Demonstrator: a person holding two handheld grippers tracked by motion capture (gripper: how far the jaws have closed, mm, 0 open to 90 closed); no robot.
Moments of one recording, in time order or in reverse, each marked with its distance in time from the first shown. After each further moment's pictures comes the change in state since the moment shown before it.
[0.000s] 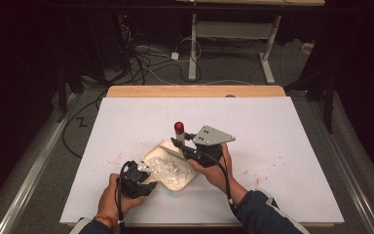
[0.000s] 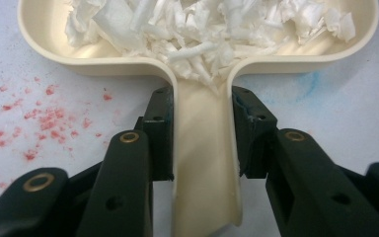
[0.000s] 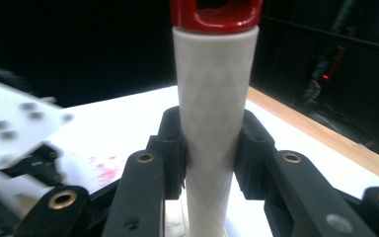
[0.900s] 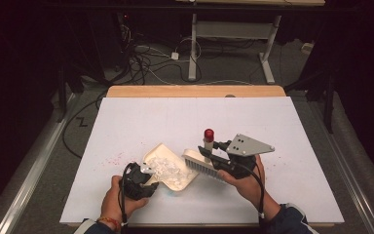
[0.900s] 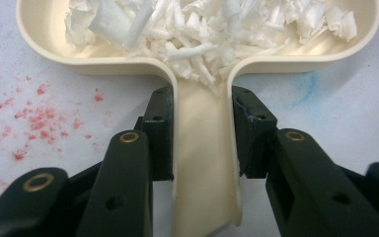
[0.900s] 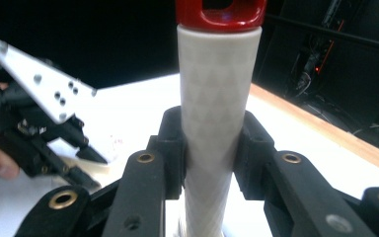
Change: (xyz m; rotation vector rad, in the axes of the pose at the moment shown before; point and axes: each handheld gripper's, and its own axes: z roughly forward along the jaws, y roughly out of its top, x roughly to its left) left arm -0.007 0.001 0.004 -0.010 0.023 -0.021; right arm -0.010 -0.008 -0.076 0.046 -0.032 0.007
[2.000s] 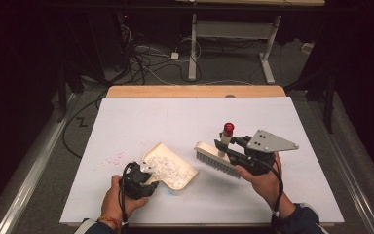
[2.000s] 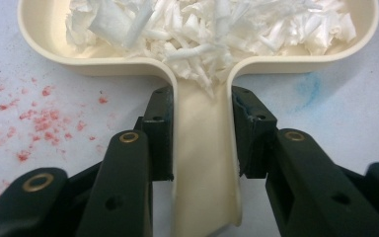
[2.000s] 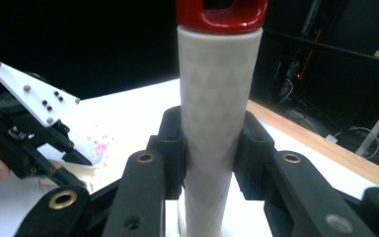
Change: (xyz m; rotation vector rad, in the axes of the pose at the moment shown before) left arm 0.001 -0.001 0.001 -0.008 0.004 -0.015; right arm -0.026 0.004 -0.037 -0.051 -0.049 0.030
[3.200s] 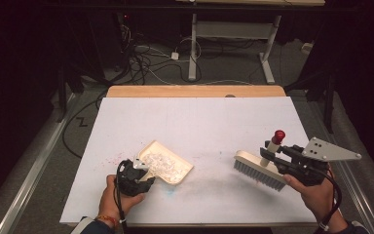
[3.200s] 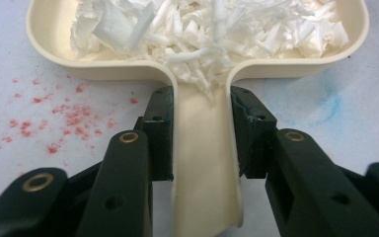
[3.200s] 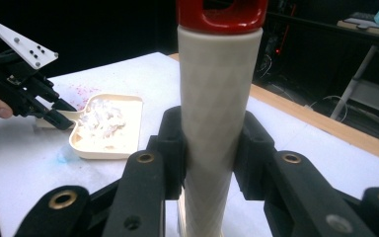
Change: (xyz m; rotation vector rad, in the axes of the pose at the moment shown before) left arm 0.014 -0.005 -0.006 -0.072 0.017 -0.081; right arm -0.043 -0.025 -0.093 0.062 -0.060 0.051
